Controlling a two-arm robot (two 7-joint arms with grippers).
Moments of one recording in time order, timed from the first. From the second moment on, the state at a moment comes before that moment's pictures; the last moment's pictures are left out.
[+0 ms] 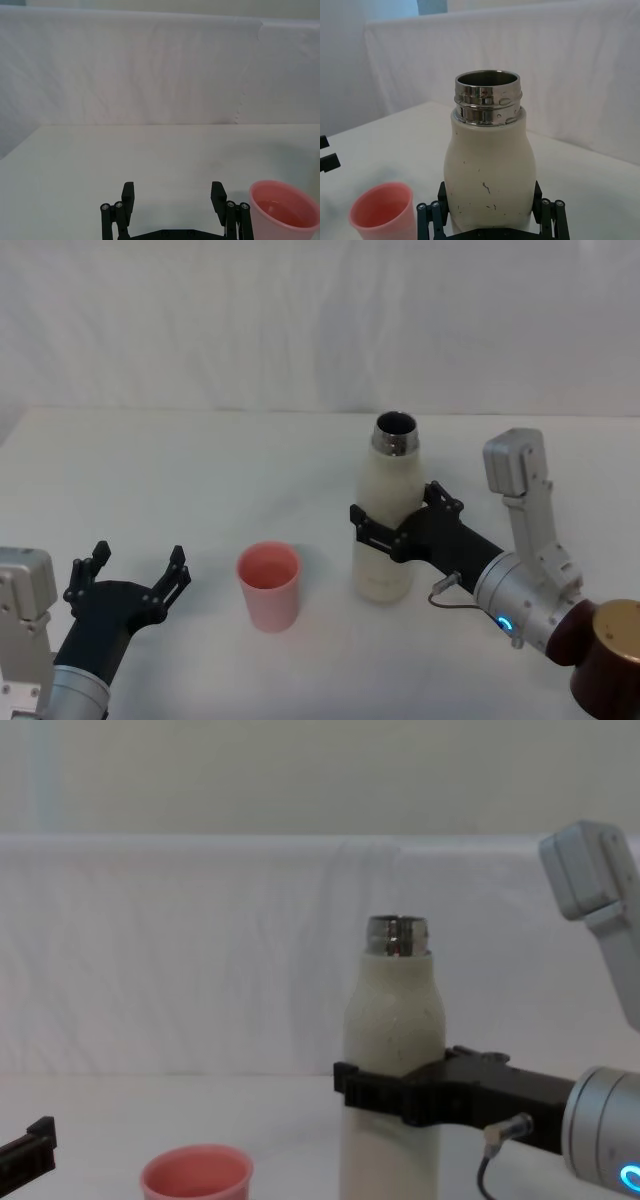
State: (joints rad) left arm 0.27 0.24 0.04 -1.85 -0.25 -0.02 -0.02; right arm 0.23 0.23 -0.42 -1.56 0.30 0.13 0.30
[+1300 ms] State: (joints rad) left arm 0.27 0.24 0.04 -1.85 -0.25 -0.02 -0.02; right arm 0.31 0.36 -0.60 -1.69 -0.32 0.21 0.23
